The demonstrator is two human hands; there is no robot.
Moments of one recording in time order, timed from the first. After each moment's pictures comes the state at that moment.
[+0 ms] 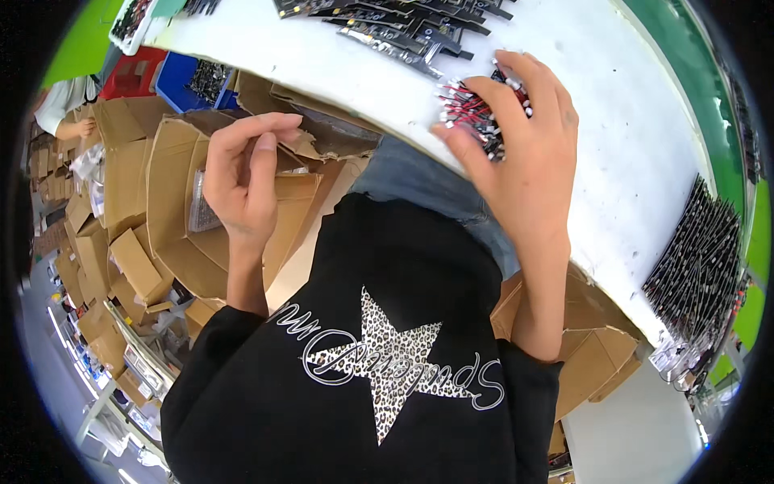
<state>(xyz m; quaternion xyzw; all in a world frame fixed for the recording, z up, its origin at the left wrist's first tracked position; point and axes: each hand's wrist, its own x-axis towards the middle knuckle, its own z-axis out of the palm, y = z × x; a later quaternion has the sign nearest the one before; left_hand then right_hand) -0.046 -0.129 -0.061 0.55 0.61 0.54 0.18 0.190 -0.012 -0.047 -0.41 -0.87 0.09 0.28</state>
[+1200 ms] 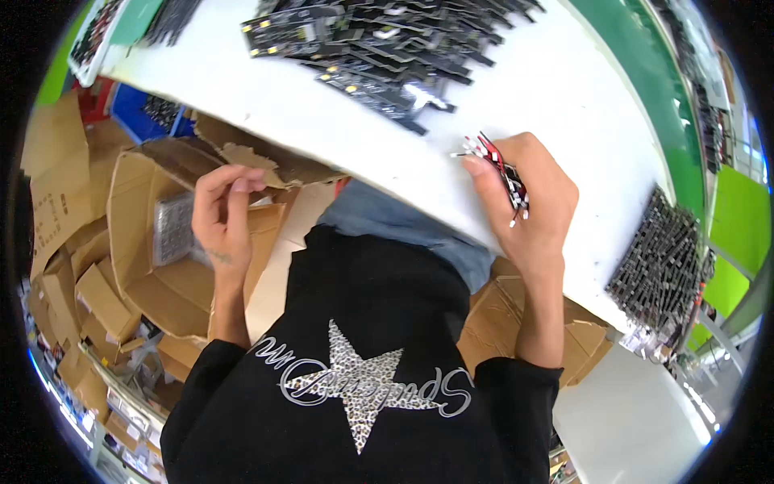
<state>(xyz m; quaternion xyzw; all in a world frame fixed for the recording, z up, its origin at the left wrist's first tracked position) -0.070 -0.147 -0.103 0.39 0.66 0.57 0.30 0.201 -0.001 -0.025 -0.43 -0.84 0.20 0.27</state>
